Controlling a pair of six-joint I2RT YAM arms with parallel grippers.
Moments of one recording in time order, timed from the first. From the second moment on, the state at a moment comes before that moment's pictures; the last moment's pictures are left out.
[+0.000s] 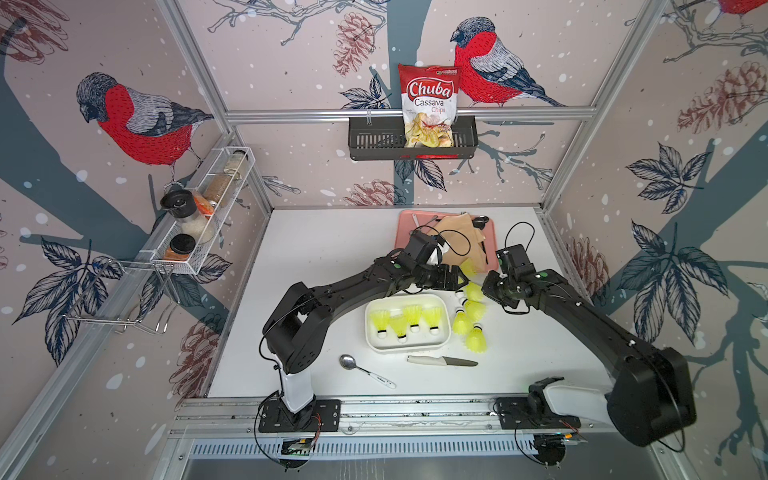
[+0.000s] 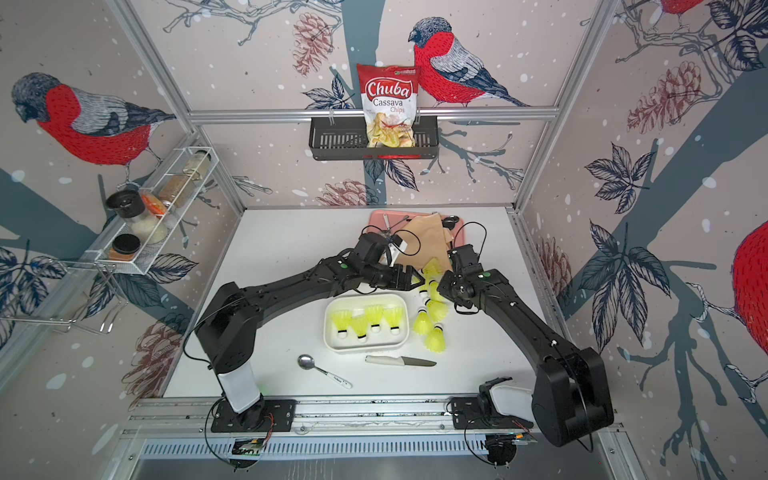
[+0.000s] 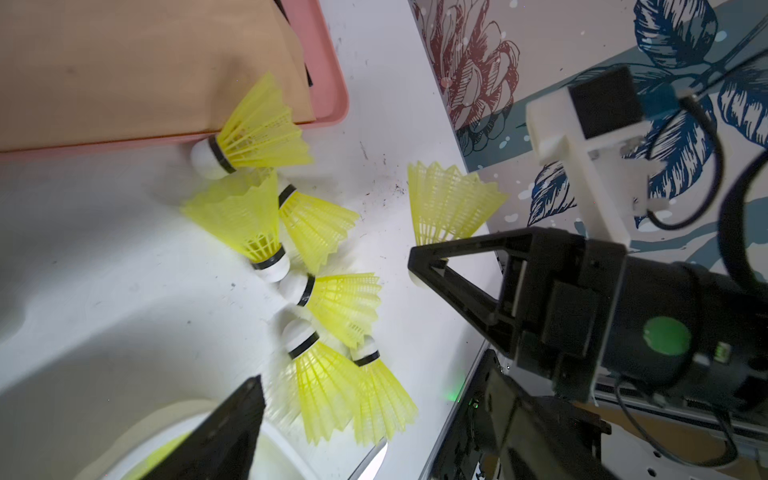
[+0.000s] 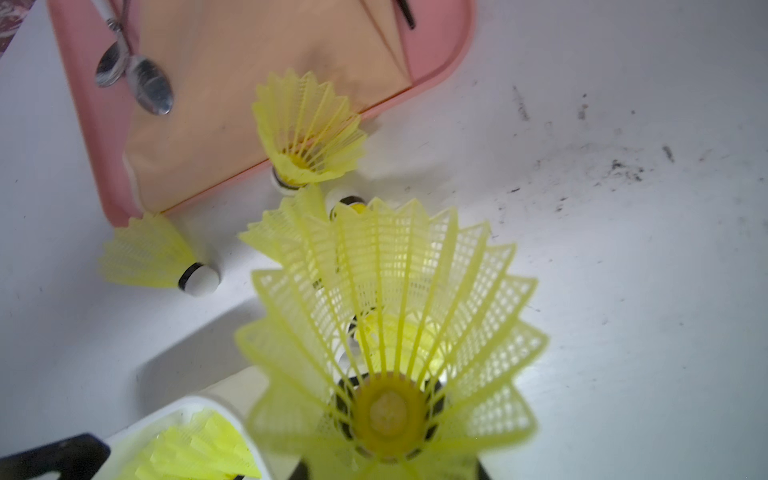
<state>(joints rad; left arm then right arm) -0.80 1.78 1.33 -0.23 0.44 -0.65 0.40 1.25 0.91 -0.72 0.00 0.75</state>
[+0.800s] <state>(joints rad) -0.73 1.11 0.80 -0.39 0.22 -0.71 1.07 1.31 0.93 -0.70 0.08 0.89</state>
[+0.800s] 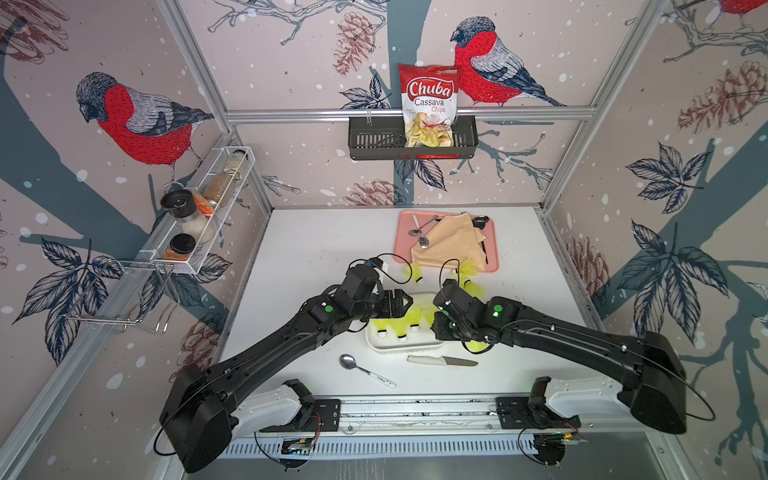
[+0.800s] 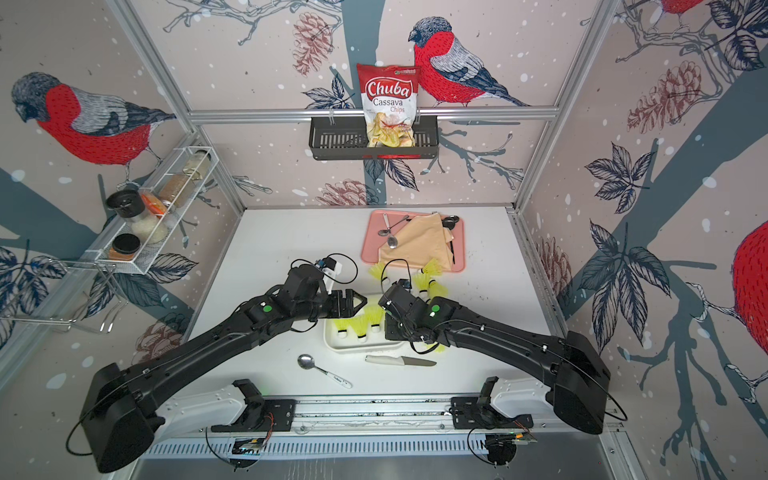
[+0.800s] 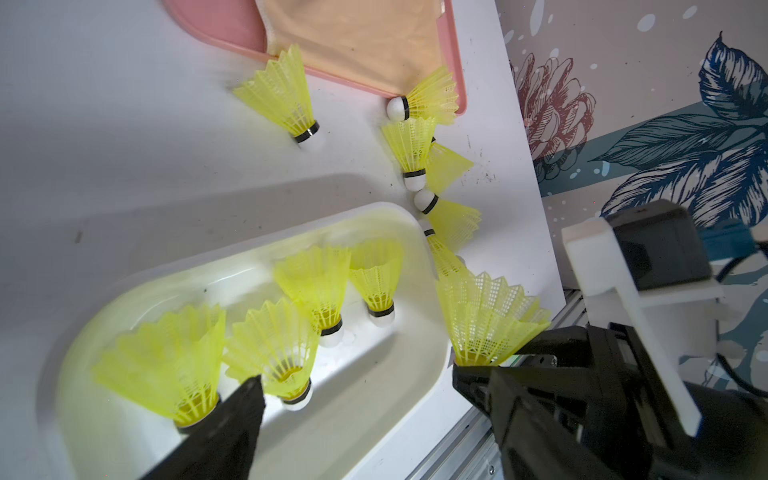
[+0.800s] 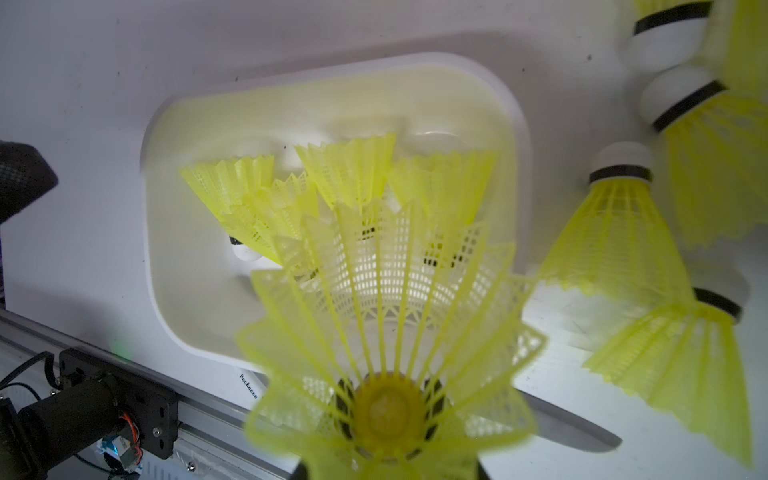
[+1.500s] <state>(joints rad) -0.81 0.96 0.67 -0.50 0.15 -0.76 1.13 1.51 0.97 -0.59 0.05 0.84</state>
